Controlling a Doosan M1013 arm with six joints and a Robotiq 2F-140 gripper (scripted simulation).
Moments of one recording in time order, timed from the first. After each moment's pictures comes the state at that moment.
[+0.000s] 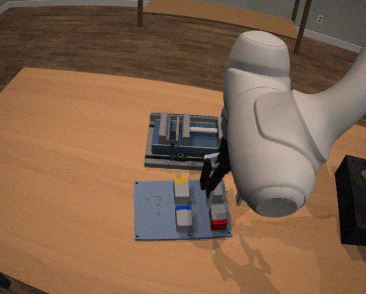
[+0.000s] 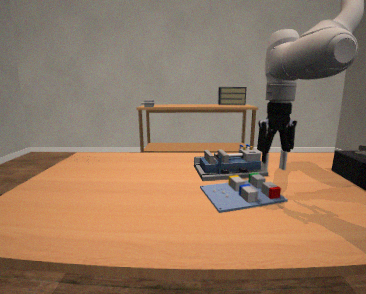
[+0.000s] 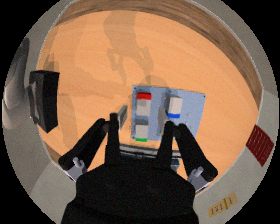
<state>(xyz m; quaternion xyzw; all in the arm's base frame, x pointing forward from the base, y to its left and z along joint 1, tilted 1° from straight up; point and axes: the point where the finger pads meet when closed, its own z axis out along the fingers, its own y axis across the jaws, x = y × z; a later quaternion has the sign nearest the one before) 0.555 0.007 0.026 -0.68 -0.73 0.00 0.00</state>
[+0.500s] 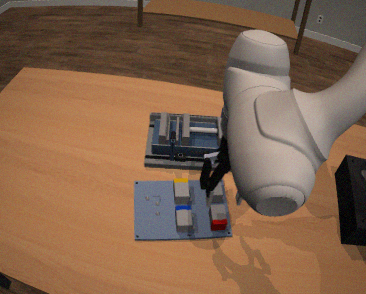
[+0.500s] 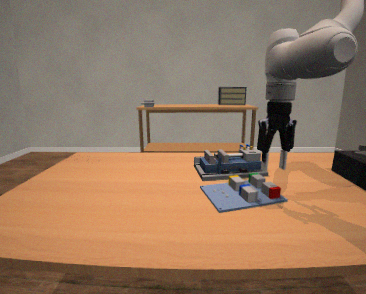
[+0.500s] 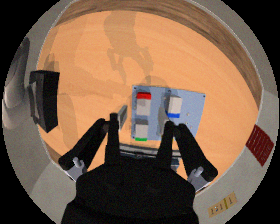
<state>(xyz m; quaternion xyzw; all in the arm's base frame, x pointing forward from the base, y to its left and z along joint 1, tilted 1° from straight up) 0.556 0.007 0.028 -0.68 -0.73 0.00 0.00</state>
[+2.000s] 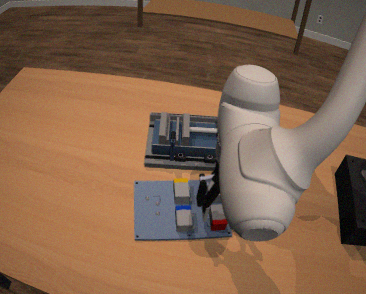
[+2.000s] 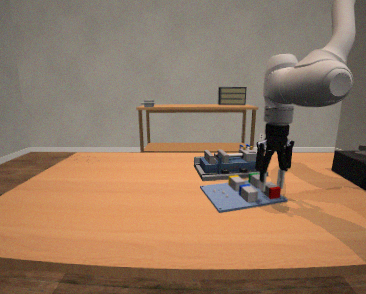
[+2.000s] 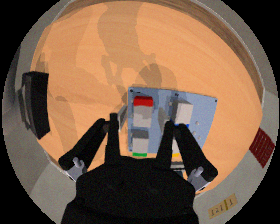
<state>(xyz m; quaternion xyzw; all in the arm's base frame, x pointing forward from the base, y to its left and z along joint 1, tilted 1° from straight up) 0.555 0.007 -0.044 -0.68 -0.73 0.00 0.00</state>
